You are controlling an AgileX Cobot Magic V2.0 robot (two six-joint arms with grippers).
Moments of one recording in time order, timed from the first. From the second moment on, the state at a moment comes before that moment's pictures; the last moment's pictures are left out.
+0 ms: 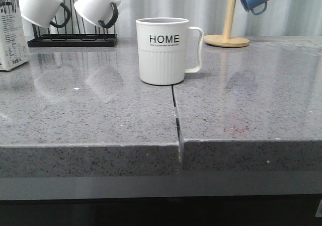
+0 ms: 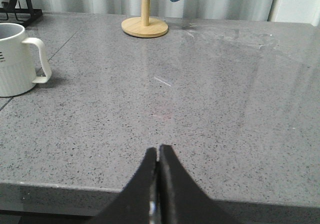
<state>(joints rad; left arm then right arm) -0.02 1.28 -0.77 0.11 -0.22 -0.13 0.13 -0.01 -0.40 -0.13 0.67 0.14</state>
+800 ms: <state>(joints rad) 0.00 1.62 -1.01 0.11 -0.36 -0.14 0.13 -0.01 -0.40 -0.13 0.67 0.14</state>
